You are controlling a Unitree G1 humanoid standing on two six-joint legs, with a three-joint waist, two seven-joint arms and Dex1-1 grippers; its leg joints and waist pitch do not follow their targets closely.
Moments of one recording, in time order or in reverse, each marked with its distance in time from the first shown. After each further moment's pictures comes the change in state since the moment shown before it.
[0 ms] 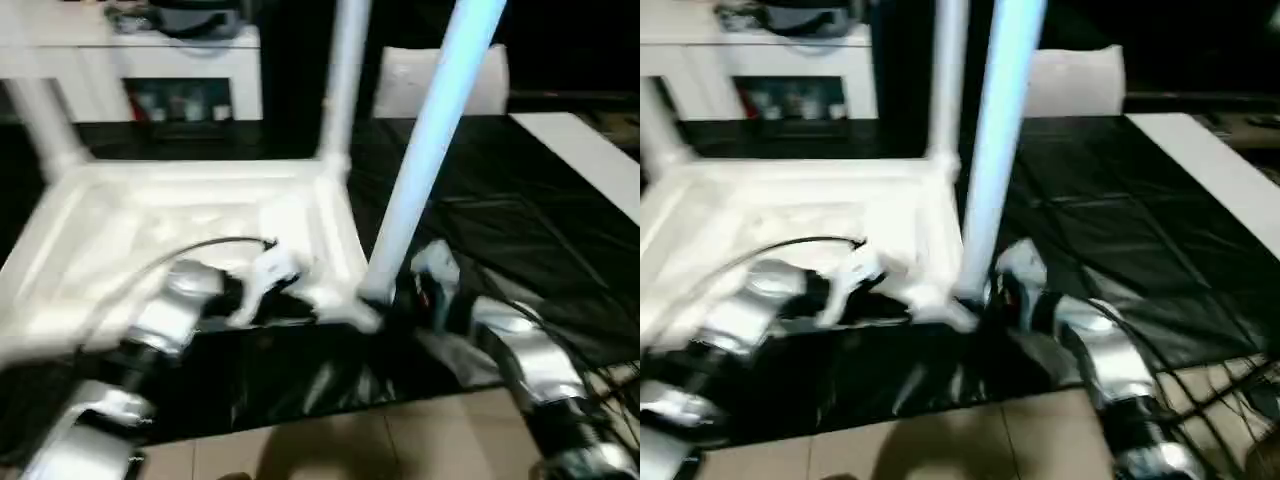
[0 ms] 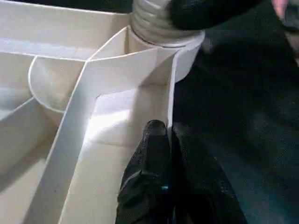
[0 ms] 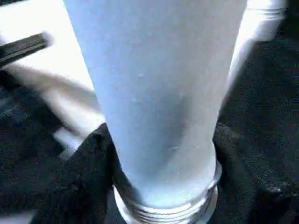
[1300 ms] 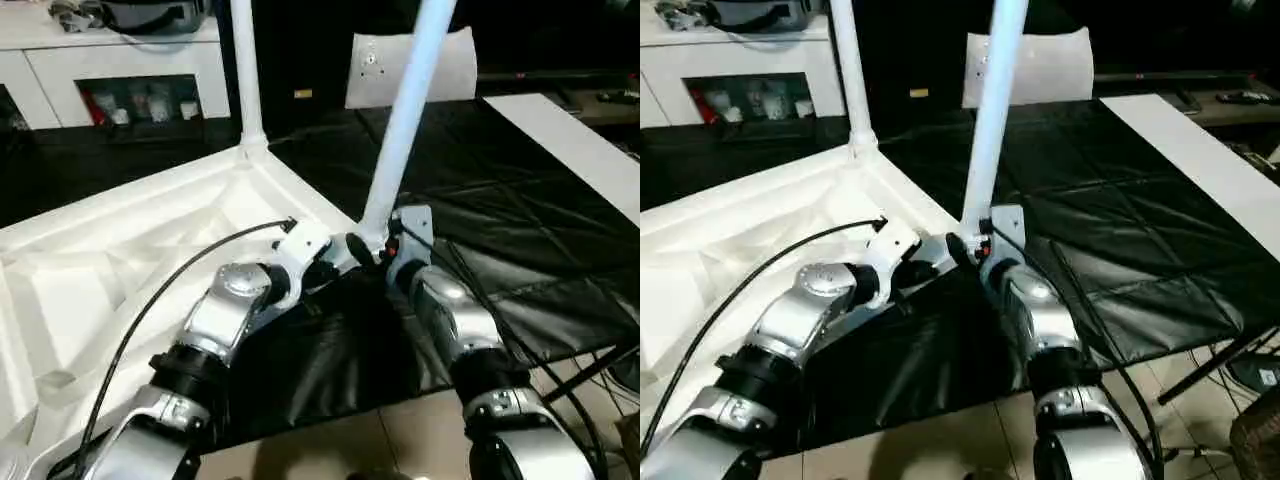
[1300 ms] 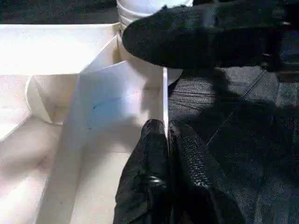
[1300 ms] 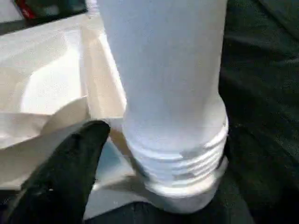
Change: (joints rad) left arm -0.010 -0.129 0.039 -0.043 0.069 0.083 0.356; right arm -0.171 0.230 -0.154 0.231 -0.041 0.005 -0.367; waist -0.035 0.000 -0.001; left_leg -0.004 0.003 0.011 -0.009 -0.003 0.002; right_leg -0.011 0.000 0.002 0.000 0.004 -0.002
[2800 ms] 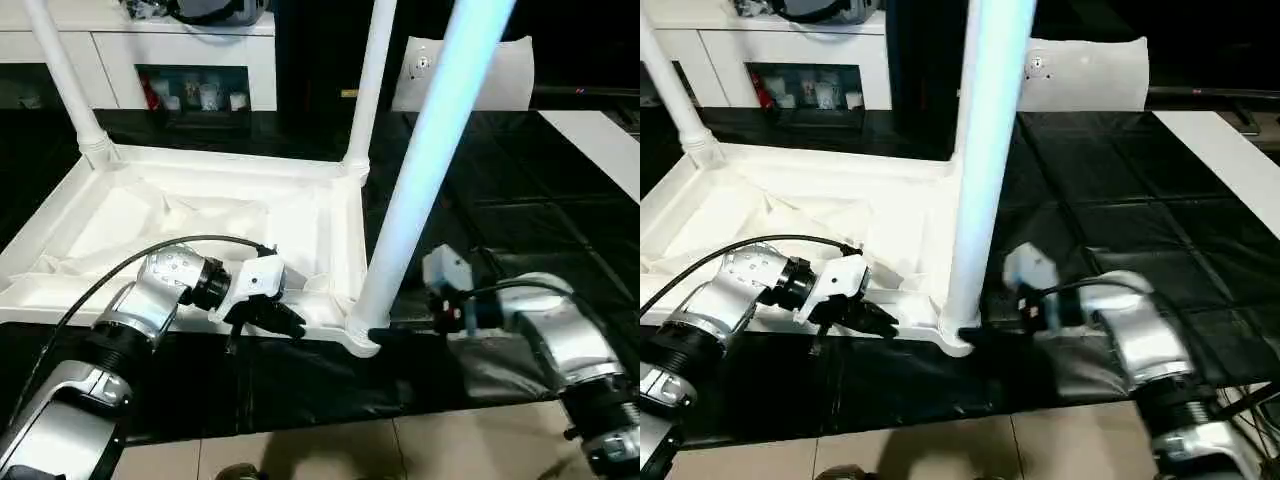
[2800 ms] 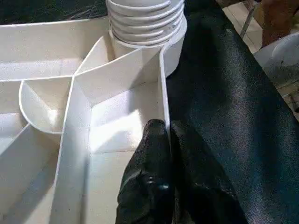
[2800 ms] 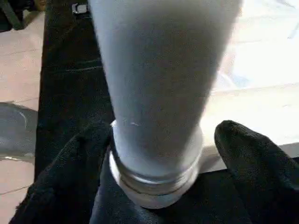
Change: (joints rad) left arm -0.064 0.315 -0.140 0.186 -0.069 -0.539 -0.786; right arm 0.140 -0.476 0.291 -0.300 0.060 -0.117 0.940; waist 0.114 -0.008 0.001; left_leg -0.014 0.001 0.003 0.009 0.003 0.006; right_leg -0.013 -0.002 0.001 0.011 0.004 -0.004
